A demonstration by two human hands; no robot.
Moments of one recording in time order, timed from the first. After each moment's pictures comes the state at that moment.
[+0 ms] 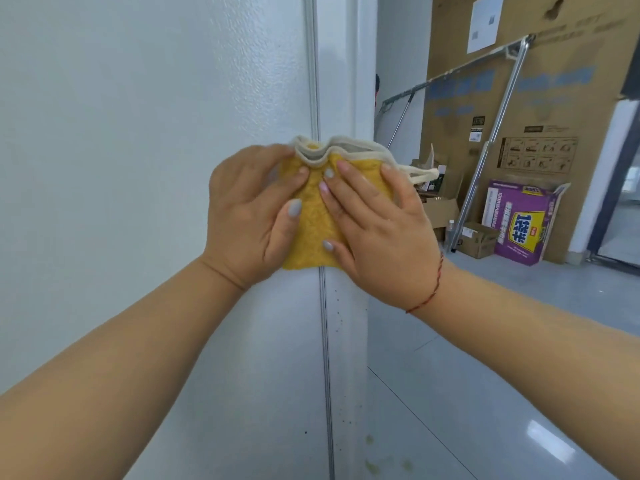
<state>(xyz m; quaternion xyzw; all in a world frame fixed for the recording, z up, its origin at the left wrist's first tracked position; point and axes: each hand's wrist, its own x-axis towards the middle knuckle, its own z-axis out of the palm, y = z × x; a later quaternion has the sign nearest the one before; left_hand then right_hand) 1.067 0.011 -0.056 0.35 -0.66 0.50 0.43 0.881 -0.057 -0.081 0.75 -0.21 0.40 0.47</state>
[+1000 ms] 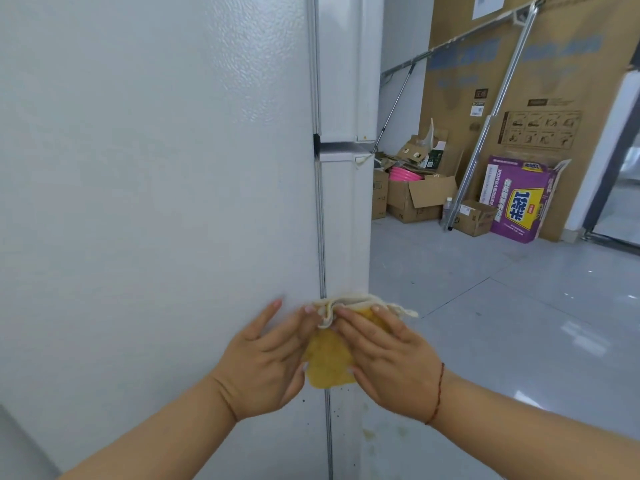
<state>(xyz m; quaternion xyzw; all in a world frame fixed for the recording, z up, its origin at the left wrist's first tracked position) 1.071 0.052 -0.256 0.45 -0.74 0.49 0.08 0.849 -0.042 -0.263 0.87 -0.16 0.23 0.41</state>
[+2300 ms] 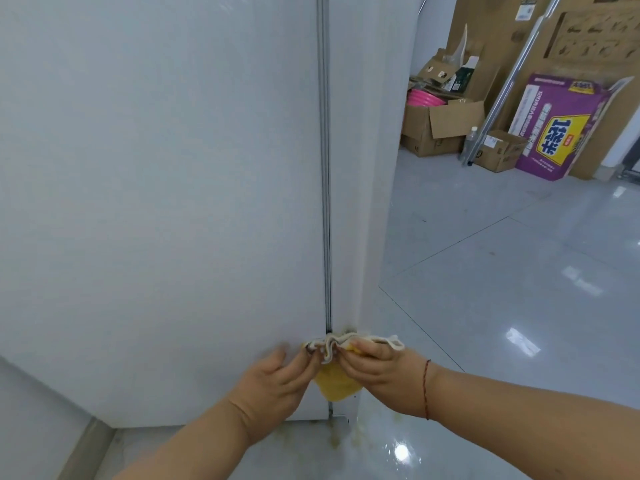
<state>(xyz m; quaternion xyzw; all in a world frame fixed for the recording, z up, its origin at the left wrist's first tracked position) 1.070 0.060 -0.435 0.45 -0.80 0.40 0.00 0.845 -0.077 -0.428 0.89 0.01 -0.02 0.46</state>
